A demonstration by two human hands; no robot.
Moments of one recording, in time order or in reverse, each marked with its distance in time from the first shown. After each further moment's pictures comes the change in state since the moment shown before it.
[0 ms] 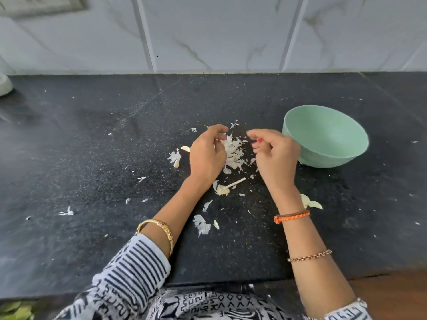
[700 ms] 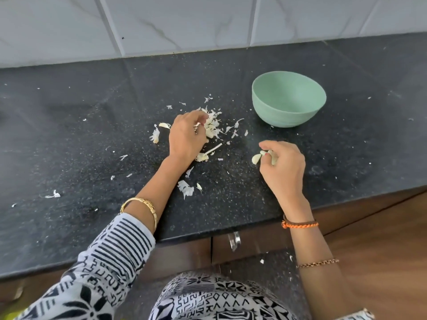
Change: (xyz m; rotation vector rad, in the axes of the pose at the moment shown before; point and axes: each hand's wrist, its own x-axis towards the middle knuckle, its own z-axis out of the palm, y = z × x) left_hand -0.020 -0.005 -0.003 0.155 -0.085 0.140; right_hand -0.082 0.021 -0.063 -0.311 -0.027 0.248
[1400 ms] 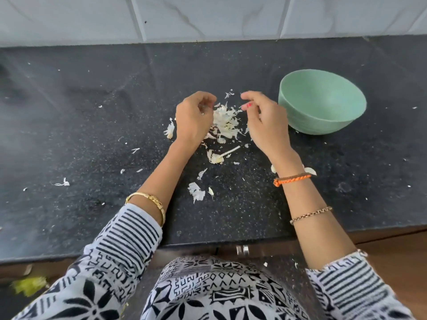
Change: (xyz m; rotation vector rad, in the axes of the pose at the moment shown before) left_hand 0.030 -0.004 -0.010 -0.145 0.086 -0.202; right_hand 0.076 -0.056 0.043 0.195 -0.227 -0.191
